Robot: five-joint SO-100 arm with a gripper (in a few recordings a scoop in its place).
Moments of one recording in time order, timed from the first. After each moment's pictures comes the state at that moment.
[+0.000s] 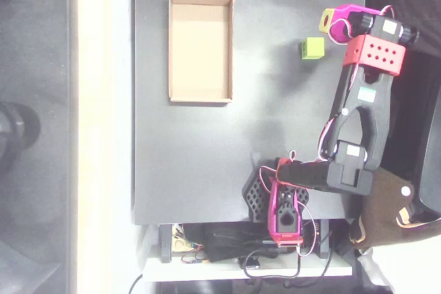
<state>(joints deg) 11.4 85.6 84.2 71.9 88.1</state>
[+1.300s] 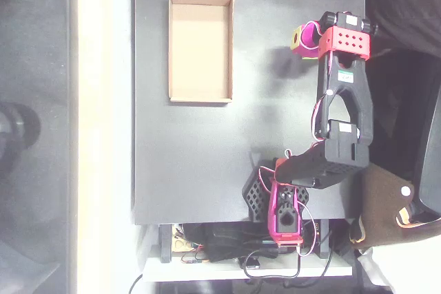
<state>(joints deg) 7.2 74.4 90.9 71.8 88.1</state>
